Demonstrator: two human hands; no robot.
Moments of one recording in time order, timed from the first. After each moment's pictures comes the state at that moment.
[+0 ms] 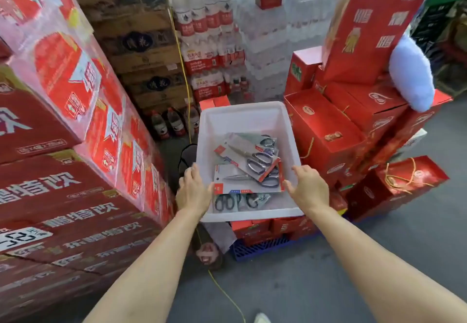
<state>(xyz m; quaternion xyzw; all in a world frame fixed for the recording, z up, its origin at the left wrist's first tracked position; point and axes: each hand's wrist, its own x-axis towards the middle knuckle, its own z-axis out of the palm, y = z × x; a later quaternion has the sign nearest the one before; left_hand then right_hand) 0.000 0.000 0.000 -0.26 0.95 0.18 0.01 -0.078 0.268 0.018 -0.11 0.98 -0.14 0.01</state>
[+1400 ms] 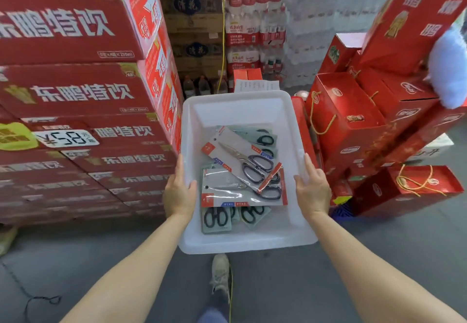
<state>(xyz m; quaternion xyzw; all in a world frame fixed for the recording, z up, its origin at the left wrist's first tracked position) 0.190 0.031 -0.020 -0.39 0.86 0.28 -0.18 0.038 0.287 -0.001 -0.07 0.95 -0.31 -0.01</state>
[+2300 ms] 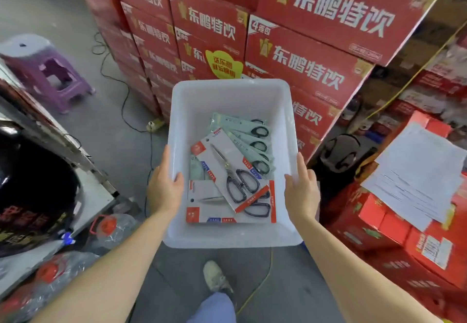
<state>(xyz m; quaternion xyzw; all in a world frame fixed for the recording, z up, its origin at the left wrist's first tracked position) 0.527 -0.028 0.019 -0.67 0.64 0.20 -0.32 0.251 0.064 0.033 -0.40 0.86 -0.30 0.12</state>
